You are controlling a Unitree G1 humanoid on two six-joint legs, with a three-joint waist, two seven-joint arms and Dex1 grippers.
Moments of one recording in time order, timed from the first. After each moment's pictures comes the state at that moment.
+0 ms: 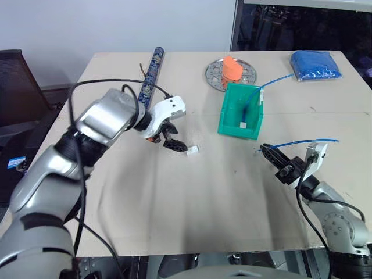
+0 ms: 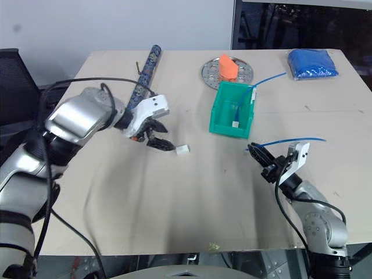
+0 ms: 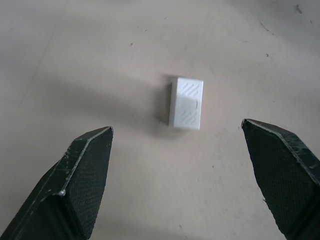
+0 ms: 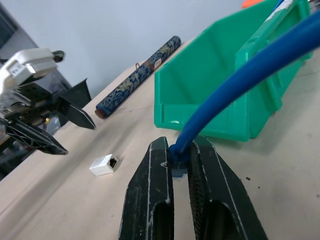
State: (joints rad) left arm -1.10 0.83 -0.65 0.19 -0.26 0.99 -1.26; right arm 0.05 -0.27 -0.18 -0.30 0.76 0.42 0.61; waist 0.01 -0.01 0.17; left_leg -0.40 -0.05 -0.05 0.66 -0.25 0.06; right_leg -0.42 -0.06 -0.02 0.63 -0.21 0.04
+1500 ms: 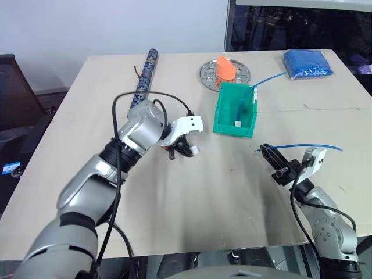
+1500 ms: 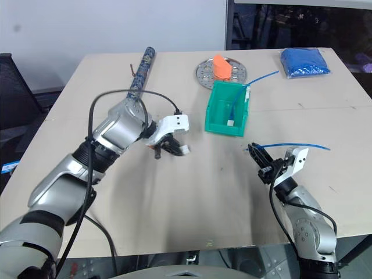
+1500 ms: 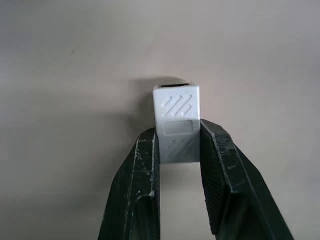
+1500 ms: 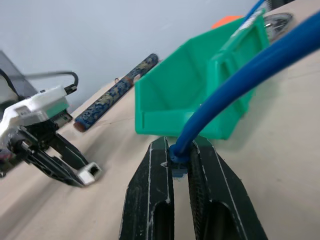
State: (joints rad) left arm -0.90 0.55 -0.47 0.25 0.03 0.75 -1.41; right arm 0.06 -0.21 -0.14 -0.34 0.71 0.35 0.56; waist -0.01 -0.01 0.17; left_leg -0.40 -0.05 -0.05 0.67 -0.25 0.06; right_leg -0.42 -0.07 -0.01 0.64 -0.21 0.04
